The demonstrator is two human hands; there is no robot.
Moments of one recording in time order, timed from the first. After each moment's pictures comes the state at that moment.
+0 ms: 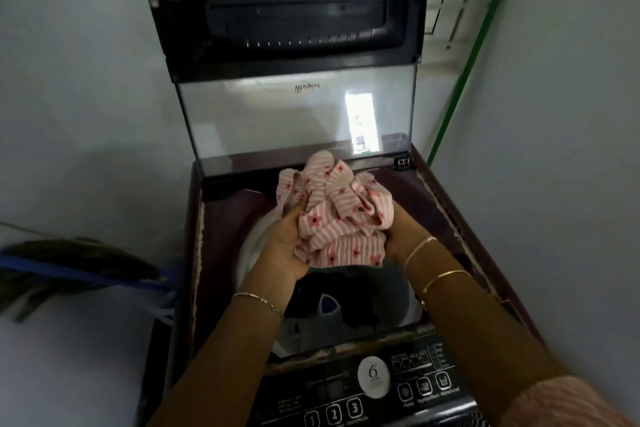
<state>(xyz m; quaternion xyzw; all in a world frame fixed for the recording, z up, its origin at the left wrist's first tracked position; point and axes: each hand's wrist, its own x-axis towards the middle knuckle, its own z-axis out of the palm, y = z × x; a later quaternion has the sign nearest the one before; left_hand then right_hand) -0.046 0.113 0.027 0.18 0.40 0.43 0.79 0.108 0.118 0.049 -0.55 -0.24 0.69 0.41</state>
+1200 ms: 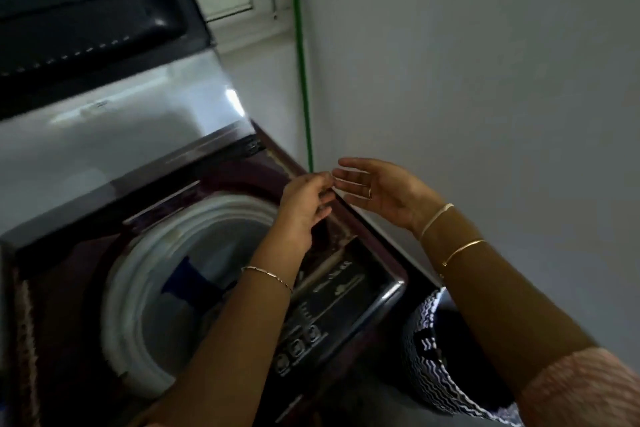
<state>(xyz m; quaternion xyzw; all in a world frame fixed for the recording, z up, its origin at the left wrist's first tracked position) 0.182 0.067 0.048 0.44 0.49 0.28 0.70 0.314 0.016 0.064 -0.52 -0.20 0.62 0.55</state>
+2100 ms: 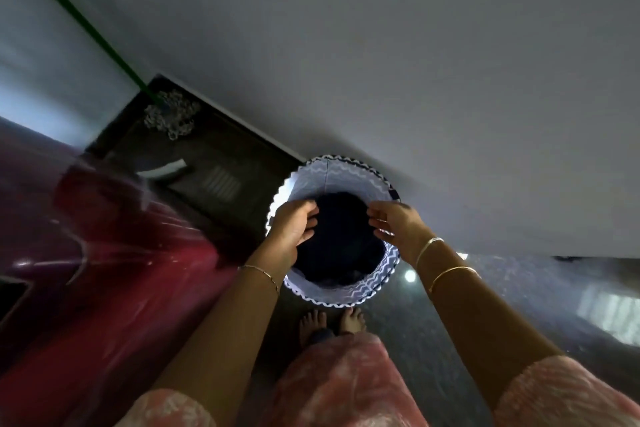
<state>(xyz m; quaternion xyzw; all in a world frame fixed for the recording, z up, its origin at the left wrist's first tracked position) 0.468 -0.193 -0.224 0.43 0.59 -0.04 0.69 0.588 -0.325 -0.234 -0.71 0.18 0.49 0.47</state>
